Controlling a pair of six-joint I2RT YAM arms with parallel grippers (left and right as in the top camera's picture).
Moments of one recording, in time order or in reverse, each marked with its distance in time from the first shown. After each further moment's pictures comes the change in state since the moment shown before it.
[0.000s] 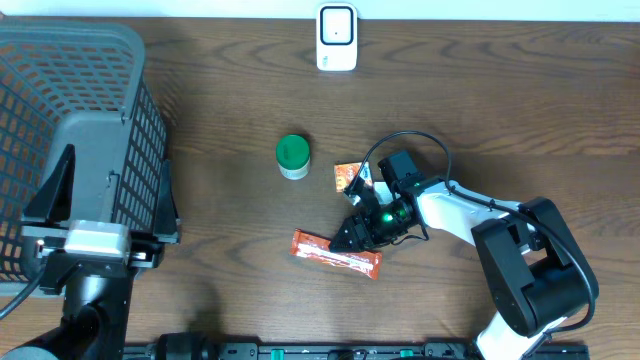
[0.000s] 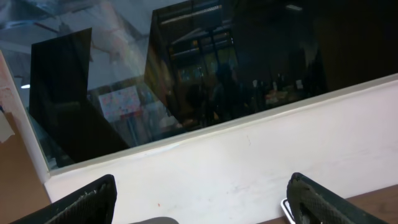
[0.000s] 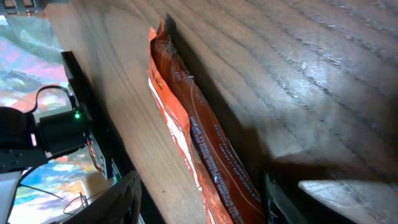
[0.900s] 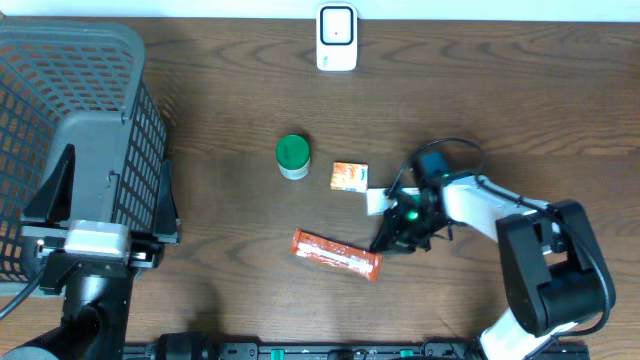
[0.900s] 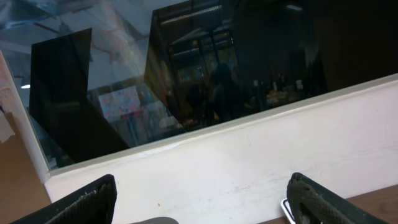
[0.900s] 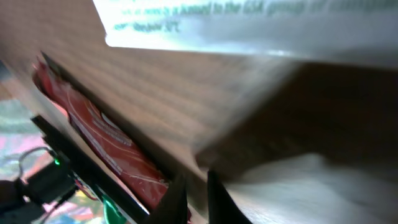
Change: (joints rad) left arm 0.000 0.000 0.000 0.000 0.000 0.000; right arm -0.164 -0.026 -0.013 -0.236 0.186 0.158
